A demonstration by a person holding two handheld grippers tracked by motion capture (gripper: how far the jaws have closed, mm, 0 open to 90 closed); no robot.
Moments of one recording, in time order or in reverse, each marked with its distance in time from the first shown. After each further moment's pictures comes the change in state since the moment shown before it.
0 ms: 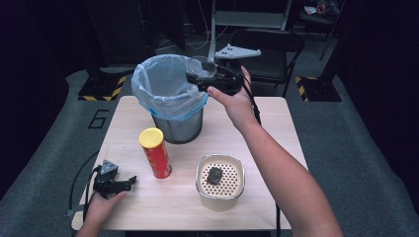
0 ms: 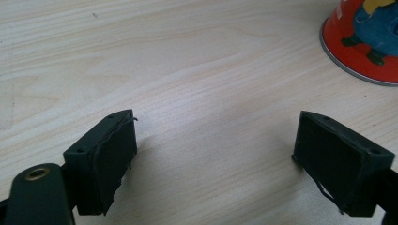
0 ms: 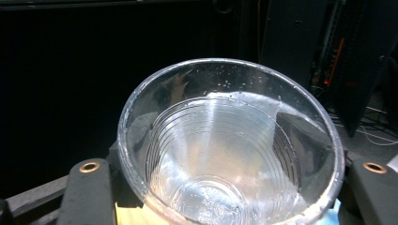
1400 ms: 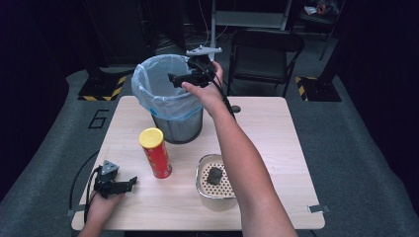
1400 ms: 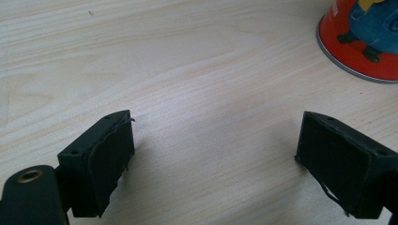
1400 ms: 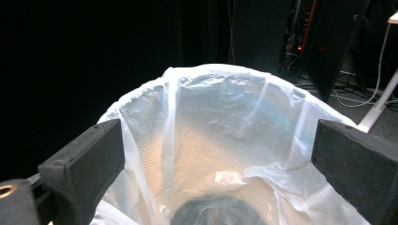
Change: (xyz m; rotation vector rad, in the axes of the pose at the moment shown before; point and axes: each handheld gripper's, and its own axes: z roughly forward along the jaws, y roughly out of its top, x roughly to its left) left arm -0.003 -0.001 -0.001 0.007 0.005 -0.003; right arm -0.018 -0.021 0.105 0.119 -0.140 0.058
